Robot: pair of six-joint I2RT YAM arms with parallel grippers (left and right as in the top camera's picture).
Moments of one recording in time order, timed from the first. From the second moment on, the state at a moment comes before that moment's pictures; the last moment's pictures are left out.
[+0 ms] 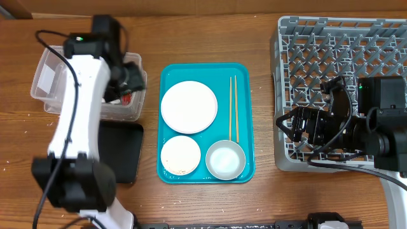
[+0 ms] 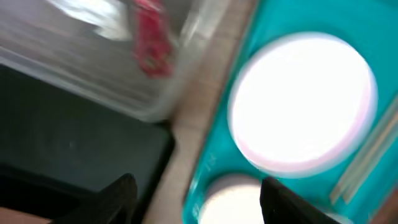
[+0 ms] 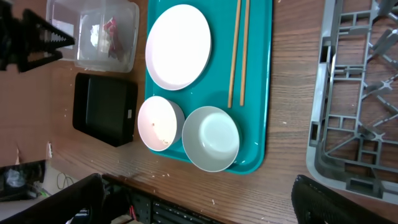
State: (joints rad) left arm -0.06 1.81 1.80 -1.41 0.02 -0.39; right arm 0.03 1.14 1.43 -1.40 -0.55 0.20
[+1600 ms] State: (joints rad) left arm -0.61 1.72 1.12 -0.99 0.03 -0.81; right arm 0.03 1.14 1.43 -1.40 -0.55 0.20
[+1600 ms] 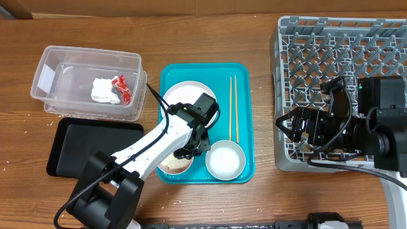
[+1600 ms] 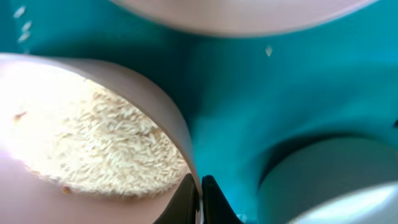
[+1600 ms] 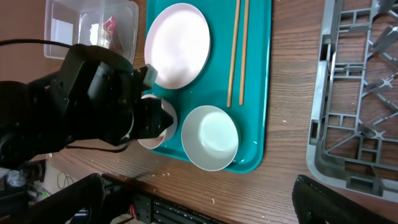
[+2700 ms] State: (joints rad) left arm 0.53 1.51 1.15 -1.40 0.95 0.22; right arm 0.03 1.14 1.43 -1.43 -0.55 0.20
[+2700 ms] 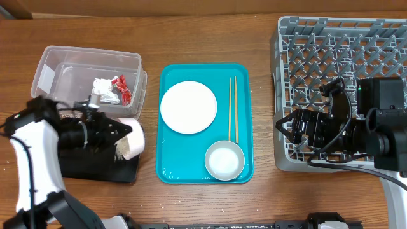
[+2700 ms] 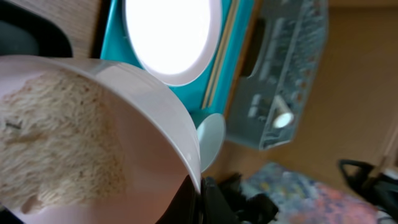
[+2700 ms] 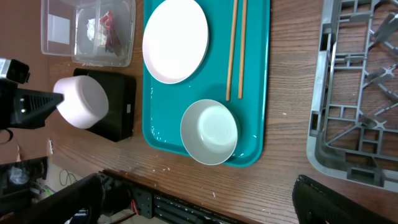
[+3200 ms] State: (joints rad) left arm 0.68 1.81 1.14 -1.68 1.21 0.74; right arm 0.03 1.14 1.43 -1.43 -0.55 0.20
